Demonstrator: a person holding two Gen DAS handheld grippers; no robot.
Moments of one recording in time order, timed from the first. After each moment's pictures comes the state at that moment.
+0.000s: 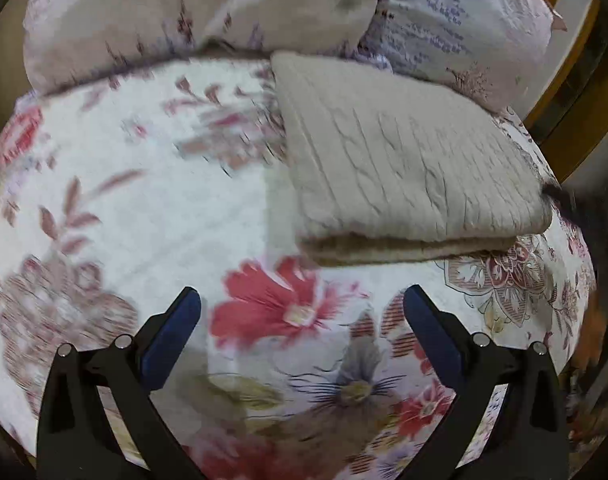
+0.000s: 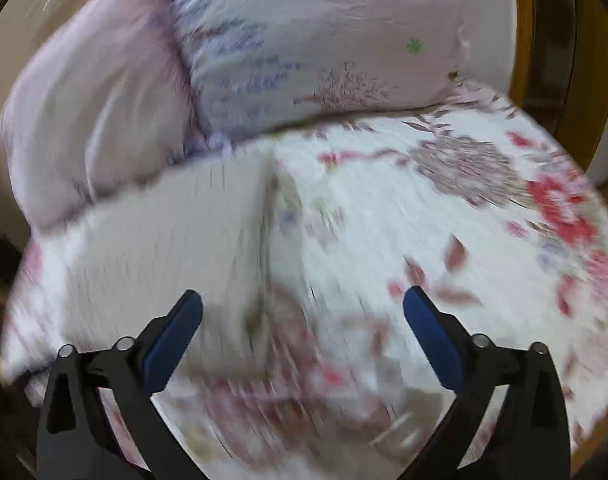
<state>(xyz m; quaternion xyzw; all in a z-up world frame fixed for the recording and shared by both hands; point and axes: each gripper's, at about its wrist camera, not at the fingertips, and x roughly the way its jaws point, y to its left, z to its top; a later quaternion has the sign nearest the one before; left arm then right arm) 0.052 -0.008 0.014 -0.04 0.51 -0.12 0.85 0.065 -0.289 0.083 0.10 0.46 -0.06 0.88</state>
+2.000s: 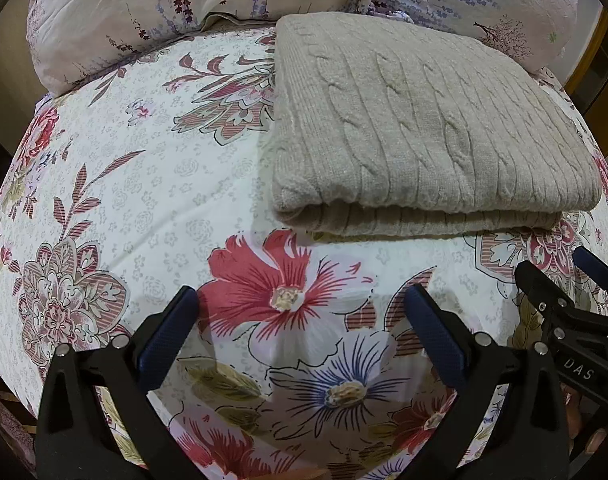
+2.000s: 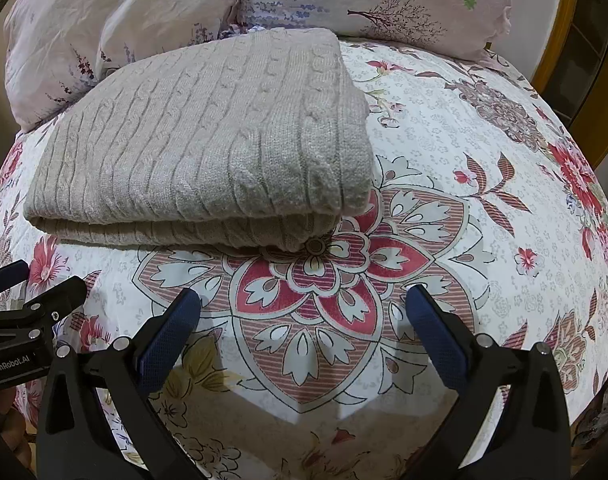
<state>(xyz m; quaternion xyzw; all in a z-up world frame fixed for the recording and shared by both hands) 0.057 -0.033 0.005 0.03 0.55 -0.04 0.83 0.055 -0.232 0.032 0.03 0.54 -0.06 0.84</state>
